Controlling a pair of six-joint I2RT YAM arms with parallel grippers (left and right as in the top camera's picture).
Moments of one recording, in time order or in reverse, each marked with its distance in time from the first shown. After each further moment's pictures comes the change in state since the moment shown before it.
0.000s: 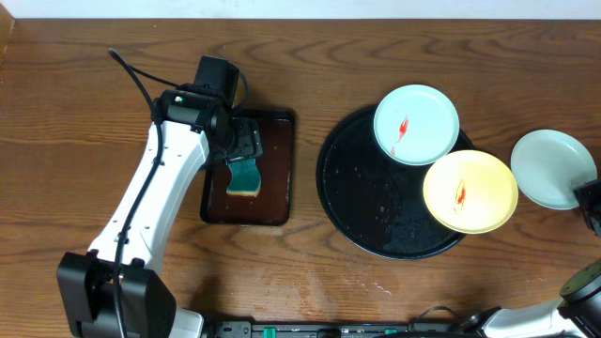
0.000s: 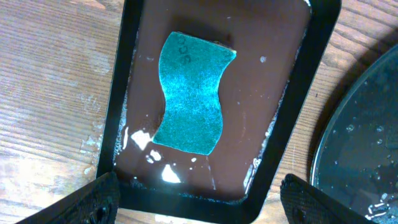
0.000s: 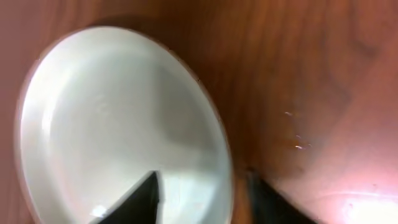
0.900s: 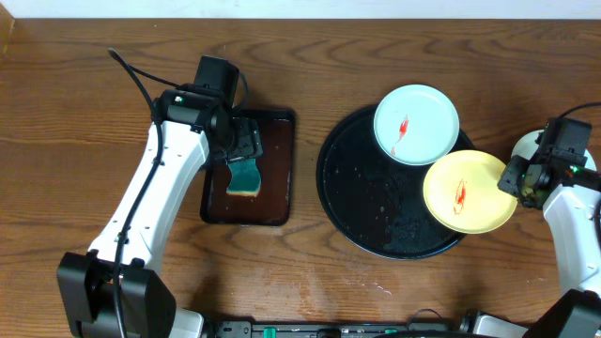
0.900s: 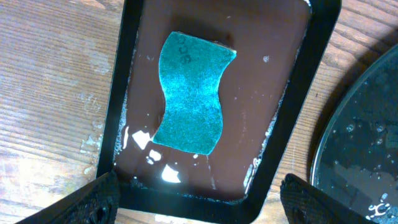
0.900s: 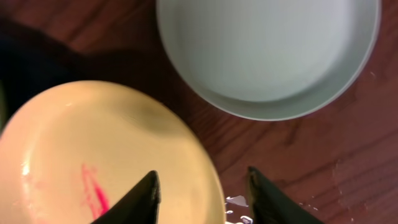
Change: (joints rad) left arm 0.000 0.000 0.000 0.000 0.000 0.000; right arm 0.561 -0.336 -0.058 -0.373 0.419 -0.173
